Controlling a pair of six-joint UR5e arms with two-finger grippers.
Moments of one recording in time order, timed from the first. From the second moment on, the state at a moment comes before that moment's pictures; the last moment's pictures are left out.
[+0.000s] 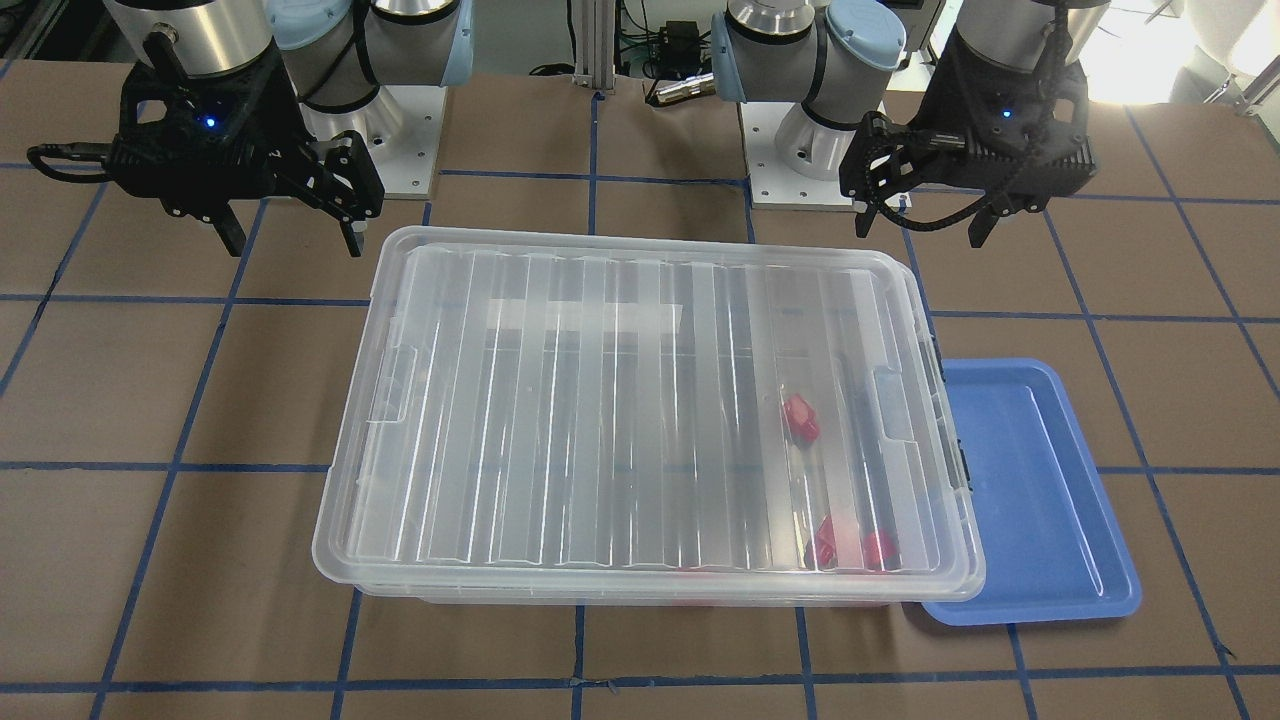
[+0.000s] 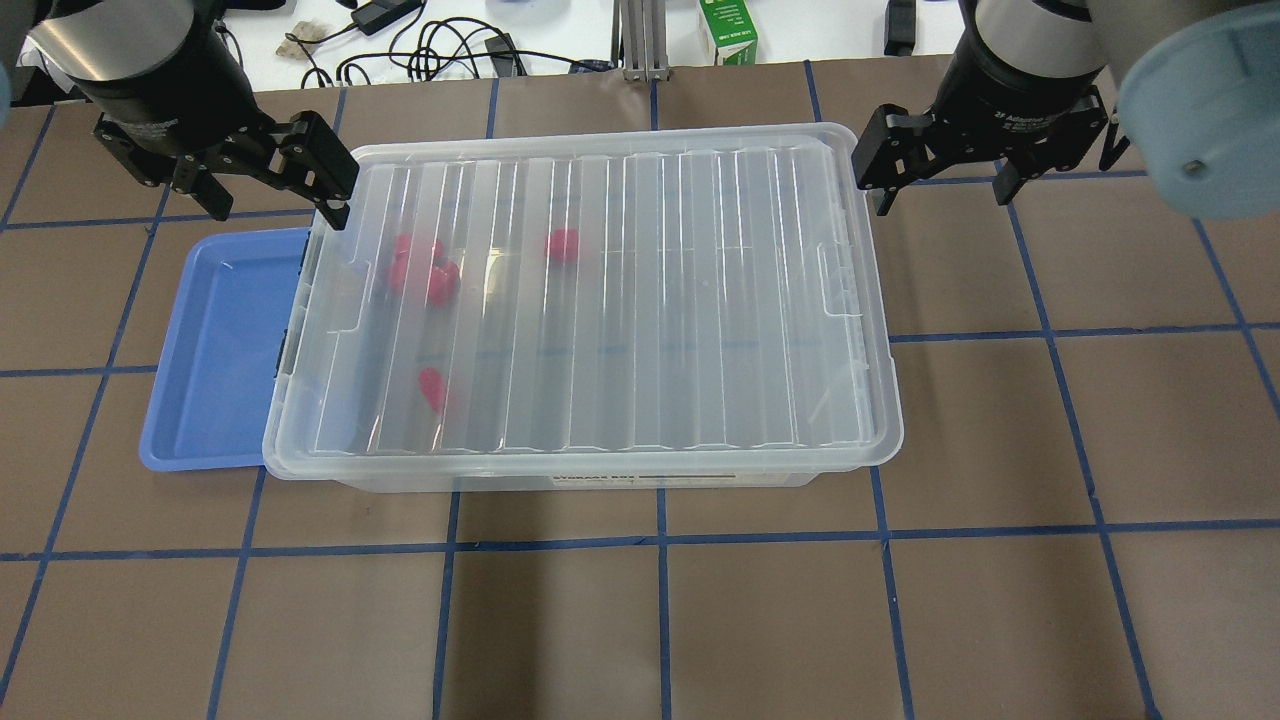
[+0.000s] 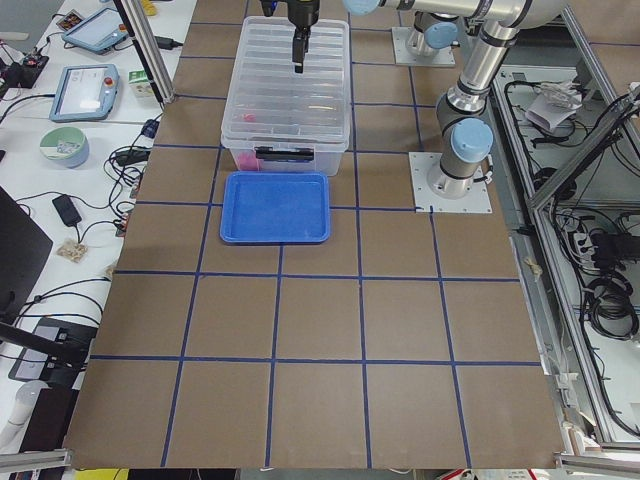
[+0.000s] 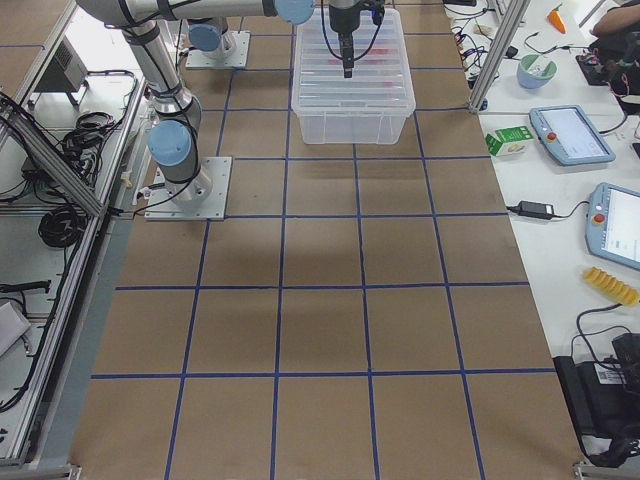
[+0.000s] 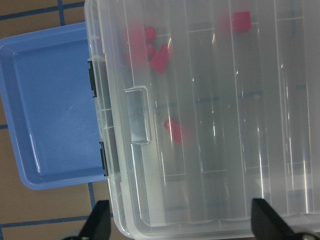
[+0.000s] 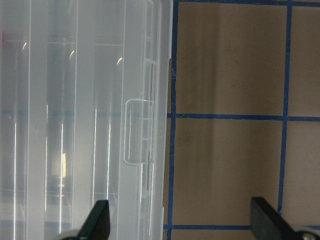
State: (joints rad) left arm -1.54 -1.55 -1.49 -1.62 1.61 0.16; right arm 1.61 -1.60 1.57 -1.65 -1.59 0.00
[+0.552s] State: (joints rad) left arm -1.54 -1.55 -1.49 -1.62 1.61 0.16; right arm 1.61 -1.57 1.59 -1.66 -1.59 -0.01
